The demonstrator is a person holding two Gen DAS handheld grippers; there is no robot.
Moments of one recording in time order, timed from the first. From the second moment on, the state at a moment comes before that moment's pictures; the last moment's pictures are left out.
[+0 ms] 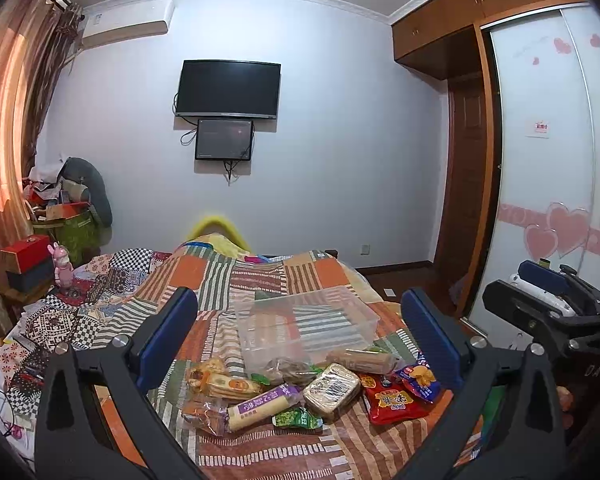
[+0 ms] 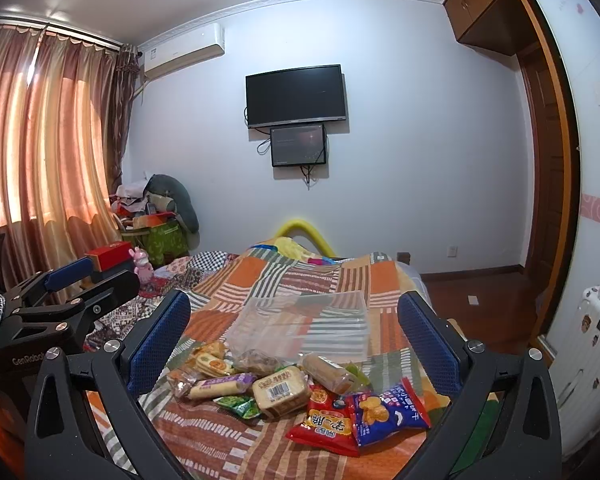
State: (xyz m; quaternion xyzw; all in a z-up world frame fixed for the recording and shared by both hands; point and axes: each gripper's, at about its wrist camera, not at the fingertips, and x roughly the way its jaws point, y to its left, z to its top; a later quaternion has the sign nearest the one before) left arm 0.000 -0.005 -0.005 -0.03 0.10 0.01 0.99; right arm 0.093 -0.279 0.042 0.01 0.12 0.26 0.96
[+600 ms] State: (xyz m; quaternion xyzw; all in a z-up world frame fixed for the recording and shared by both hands) left arm 0.001 -0.003 -0.004 -0.04 0.10 0.00 0.99; right arm 0.091 -0.279 0.043 0.01 0.12 0.26 0.96
